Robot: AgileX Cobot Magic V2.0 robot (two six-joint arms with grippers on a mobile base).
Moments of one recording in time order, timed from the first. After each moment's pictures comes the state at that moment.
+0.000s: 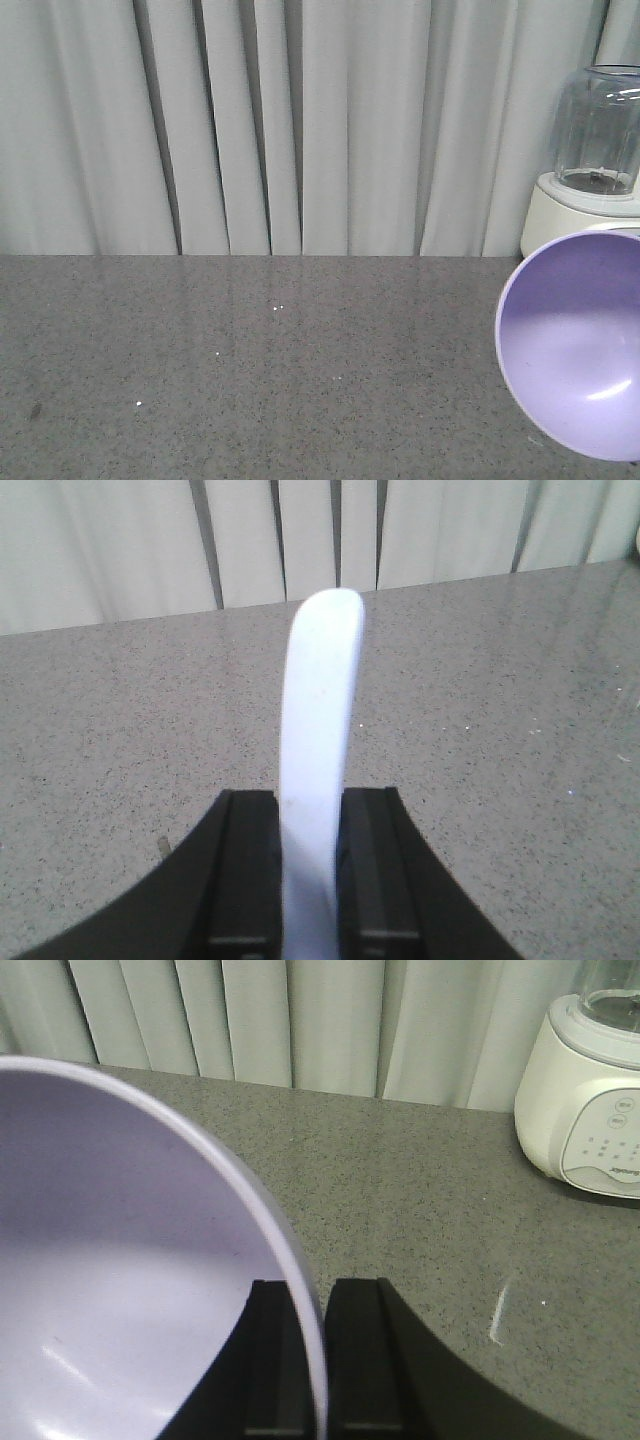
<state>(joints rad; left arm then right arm) -0.15 0.78 -0.84 -0.15 0.49 0.16 0.01 0.83 -0.98 0.26 0.62 -0.25</state>
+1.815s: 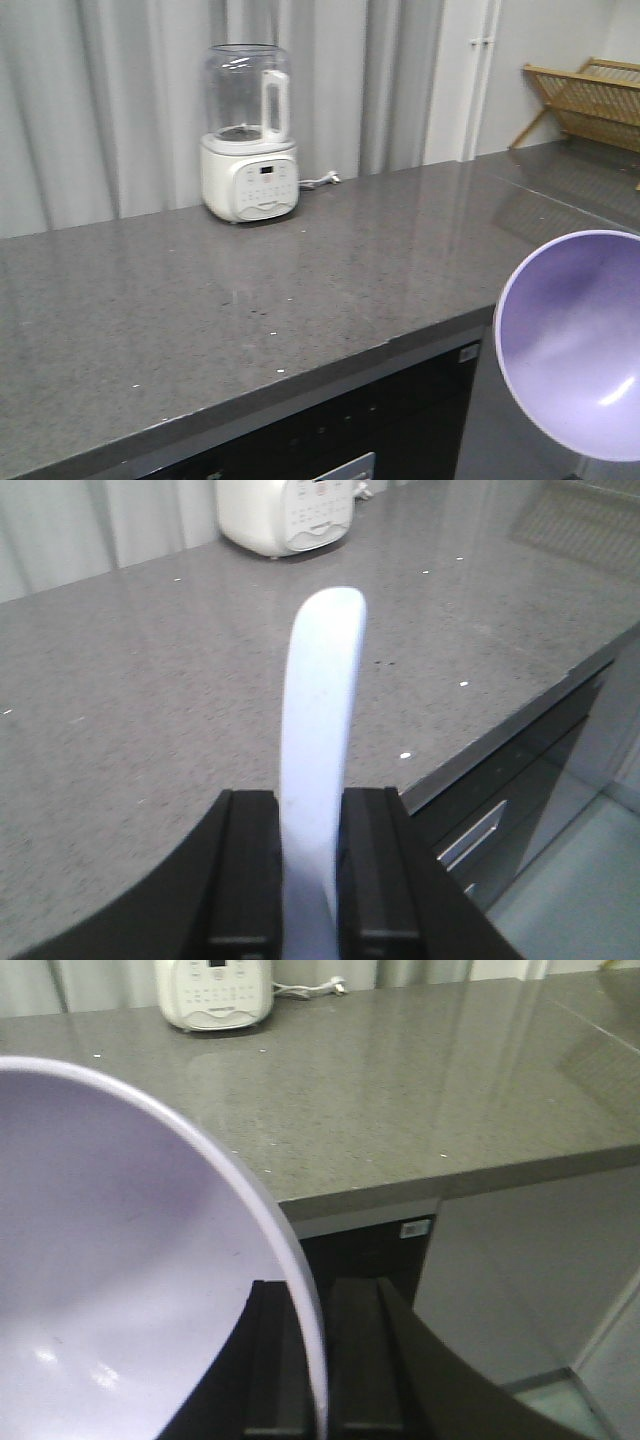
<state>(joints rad) -0.15 0.78 -0.84 -0.15 0.49 0.16 0.01 0.83 -0.98 0.26 0.62 -0.25</state>
